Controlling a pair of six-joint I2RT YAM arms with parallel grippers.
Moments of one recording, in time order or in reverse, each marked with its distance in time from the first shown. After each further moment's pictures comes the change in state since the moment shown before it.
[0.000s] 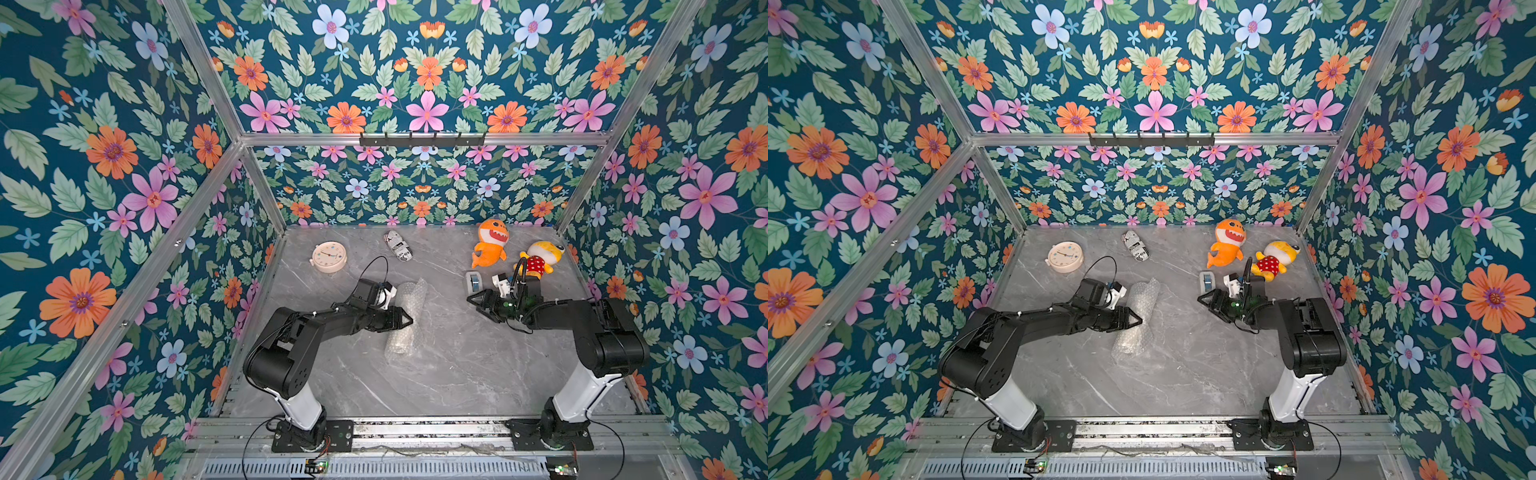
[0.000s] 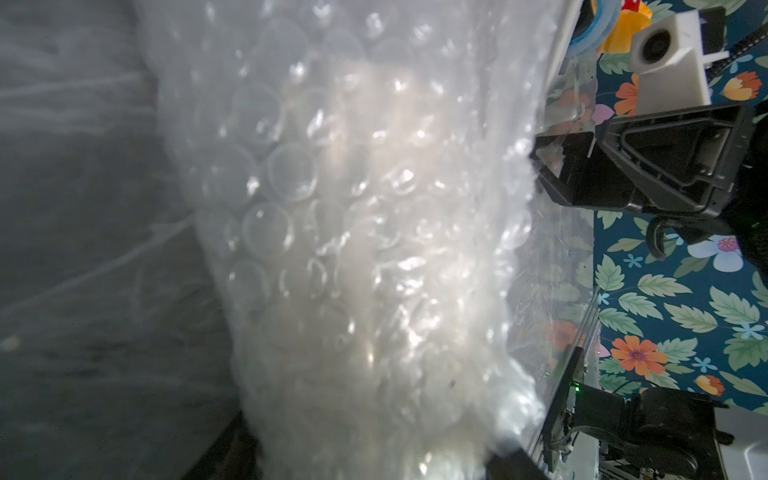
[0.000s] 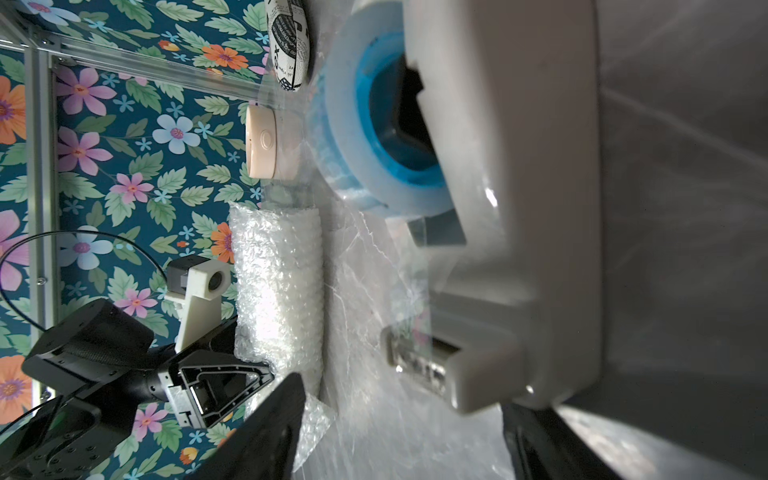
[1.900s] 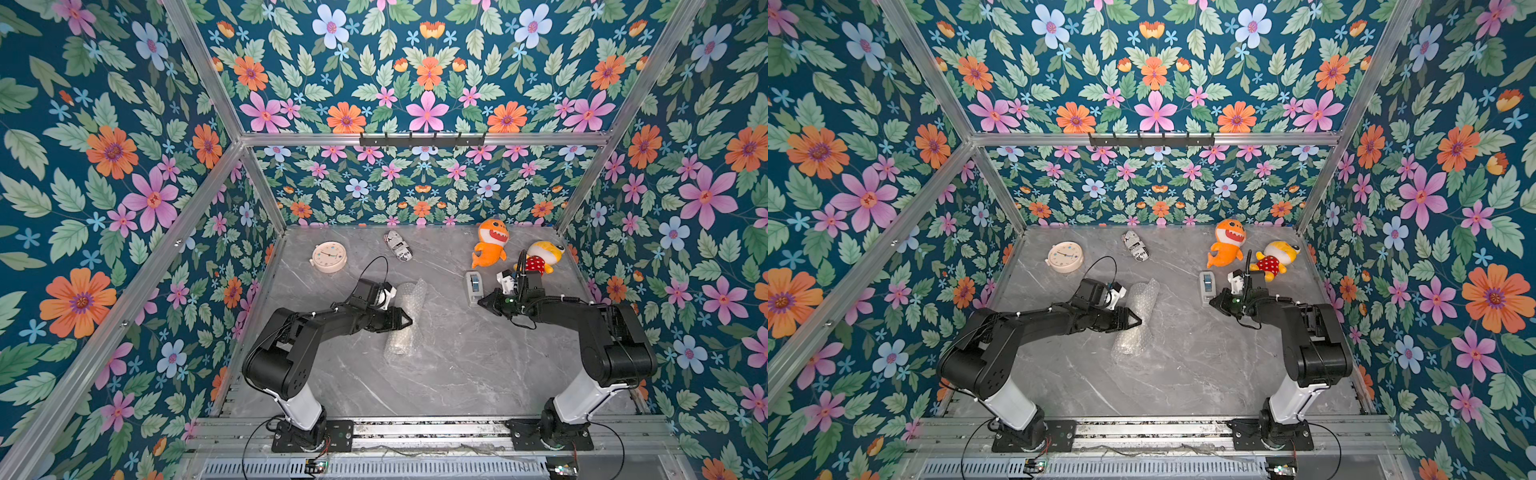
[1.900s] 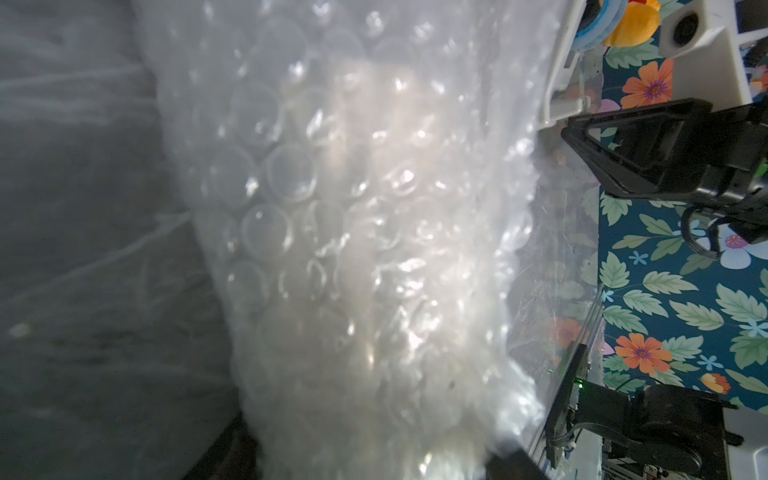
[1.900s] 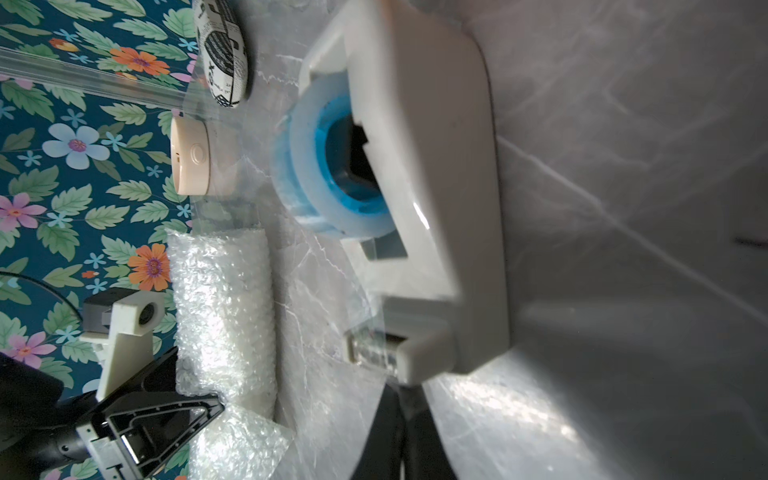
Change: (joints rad) left arm 0.003 -0.009 0.003 -0.029 -0.004 0.012; right arm 0.001 -0.090 0.084 -0.307 0.188 -0.110
